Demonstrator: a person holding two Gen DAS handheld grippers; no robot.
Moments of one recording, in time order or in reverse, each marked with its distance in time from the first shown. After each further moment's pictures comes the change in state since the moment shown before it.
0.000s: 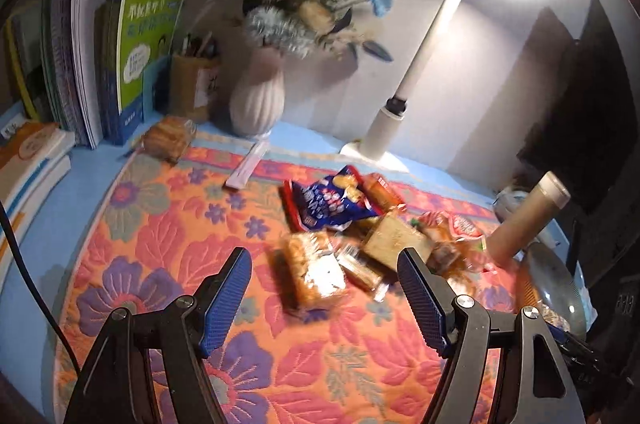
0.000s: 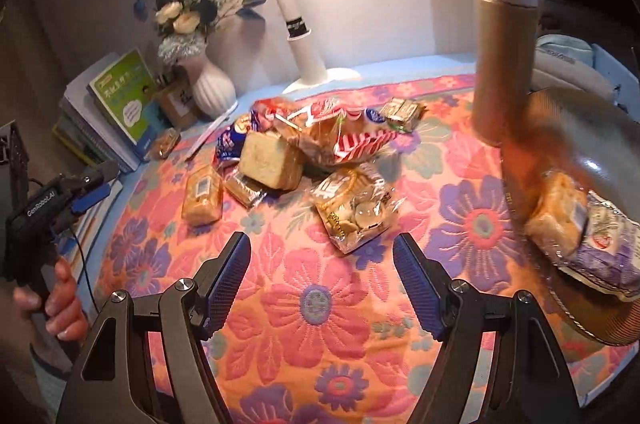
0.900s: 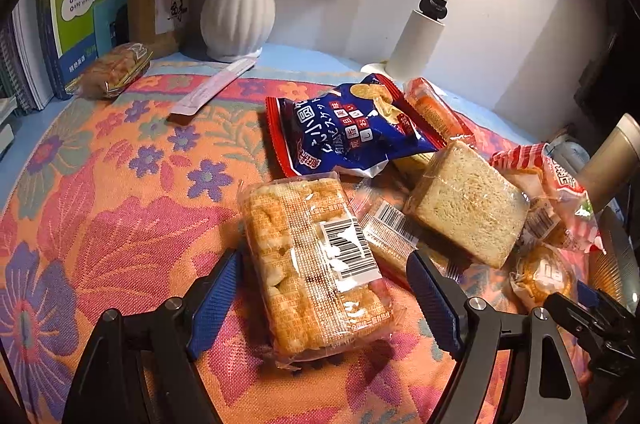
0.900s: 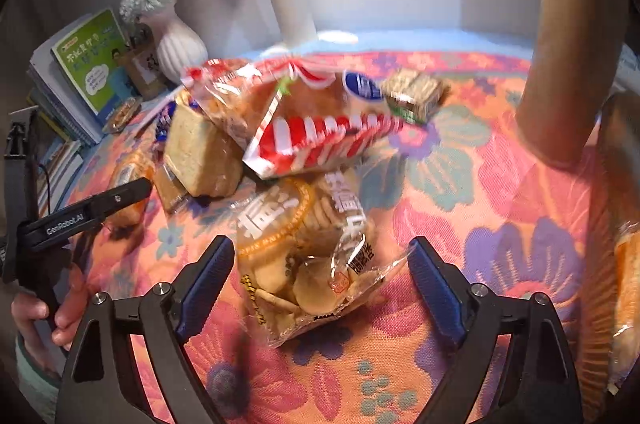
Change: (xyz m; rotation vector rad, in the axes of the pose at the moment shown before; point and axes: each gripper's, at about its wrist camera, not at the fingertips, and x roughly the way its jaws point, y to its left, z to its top) left arm 0.138 -0.009 -0.028 0.054 0.146 0.094; right arm 0.105 -0.038 0.021 -0.087 0.093 -0.005
